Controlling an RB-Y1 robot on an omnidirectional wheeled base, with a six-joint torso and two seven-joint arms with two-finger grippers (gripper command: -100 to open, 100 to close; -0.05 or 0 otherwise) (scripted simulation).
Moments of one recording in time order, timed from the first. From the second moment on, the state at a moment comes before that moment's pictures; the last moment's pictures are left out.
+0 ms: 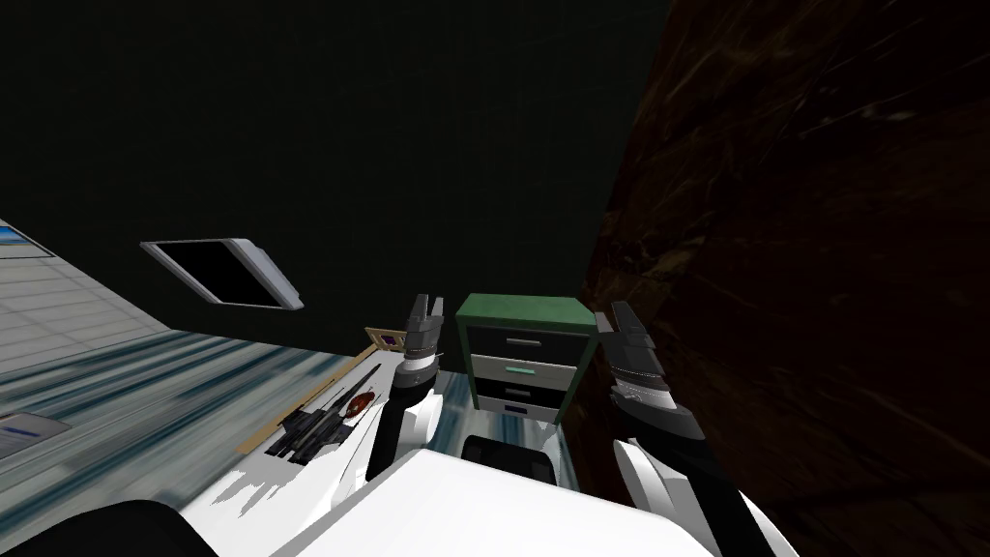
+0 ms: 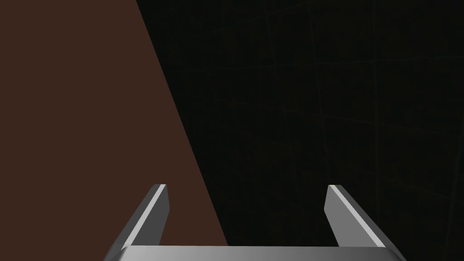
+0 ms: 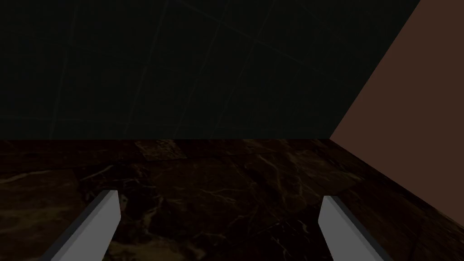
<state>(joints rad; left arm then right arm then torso) 0.47 -0.04 -0.07 -2.31 -0.11 -0.64 -0.09 0.51 -0.04 0.04 -2.40 0.12 -0.38 0.14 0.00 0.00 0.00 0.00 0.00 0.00</state>
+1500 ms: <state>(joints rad) 0.47 -0.04 -0.07 -2.31 -0.11 -0.64 -0.09 0.51 -0.12 0.02 -2.38 0.21 -0.37 0.23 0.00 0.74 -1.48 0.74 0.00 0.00</state>
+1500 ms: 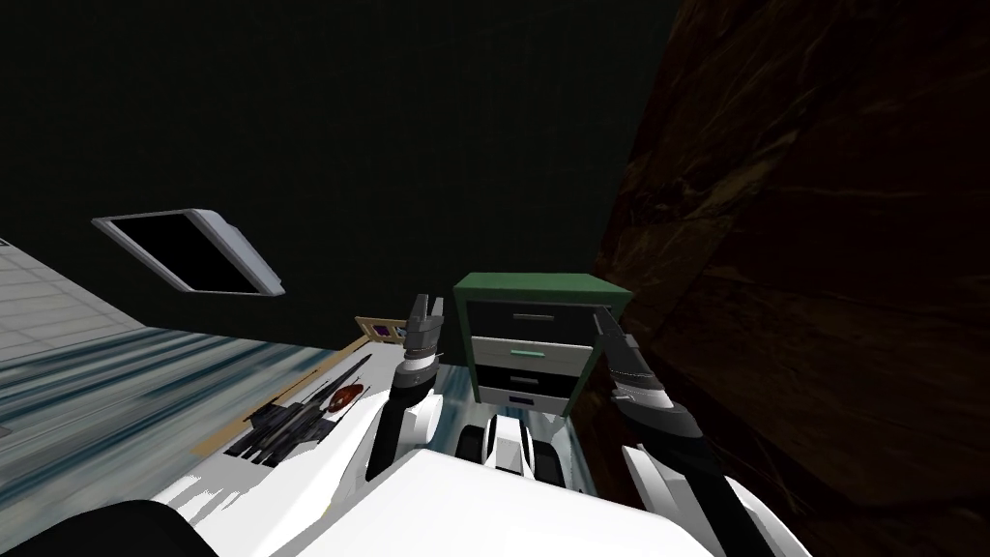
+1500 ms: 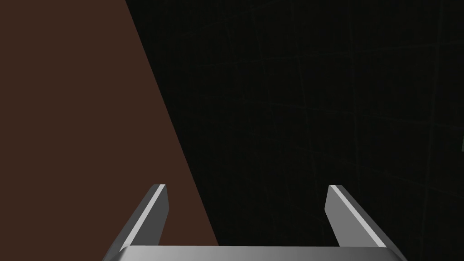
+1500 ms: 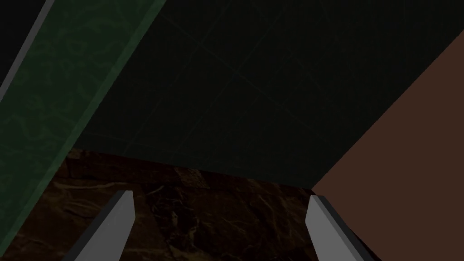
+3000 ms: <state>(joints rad) 0.47 -0.04 -0.07 -2.31 -0.11 -0.64 -0.09 0.52 -0.23 -0.08 -2.29 0.62 -0.29 0.64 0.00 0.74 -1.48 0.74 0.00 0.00</state>
